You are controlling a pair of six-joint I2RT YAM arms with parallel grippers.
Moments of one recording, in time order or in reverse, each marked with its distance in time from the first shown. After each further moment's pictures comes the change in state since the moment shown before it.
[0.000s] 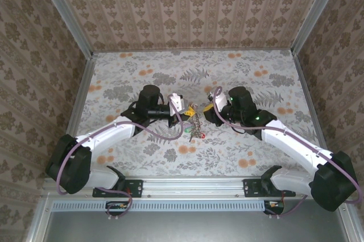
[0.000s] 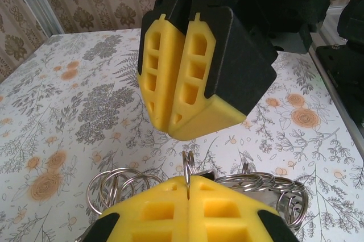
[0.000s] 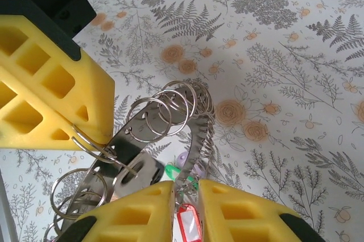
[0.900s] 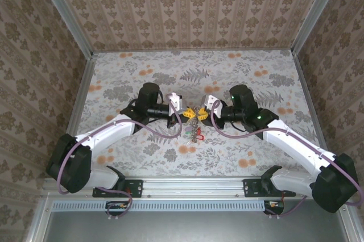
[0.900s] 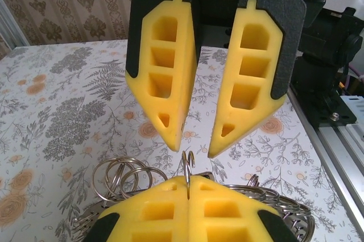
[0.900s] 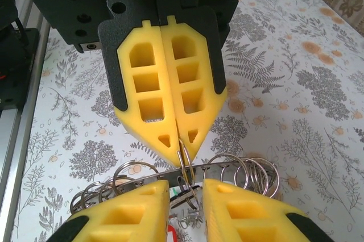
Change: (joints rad) left arm 0.020 0.009 0.033 -0.064 0.143 0.012; right arm 0.000 -0.008 0.034 -0.022 -0.245 -0.451
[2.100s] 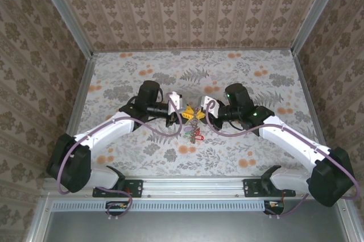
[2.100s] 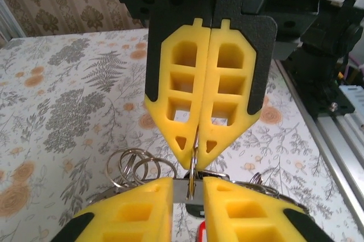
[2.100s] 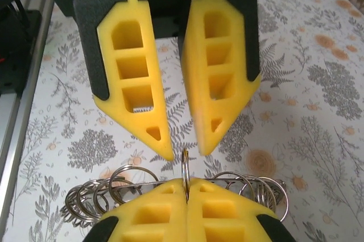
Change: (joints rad) left arm 0.012 0.005 0.060 -0.138 -0.014 0.083; right arm 0.019 0.063 0.047 -0.055 0.014 -0.071
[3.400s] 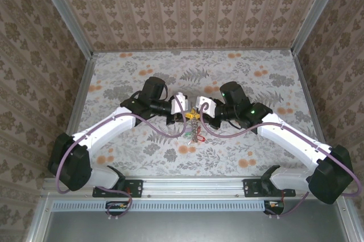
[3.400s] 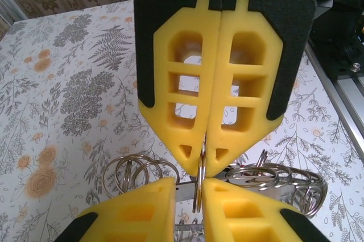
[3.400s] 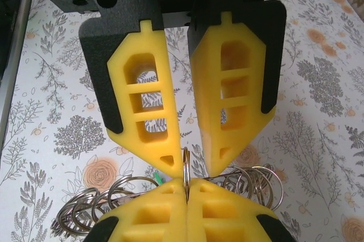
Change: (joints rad) left arm -0.044 0.018 0.122 -0.230 -0.131 0.167; right arm 0.056 0.019 0.084 -0.101 0.113 -0.054
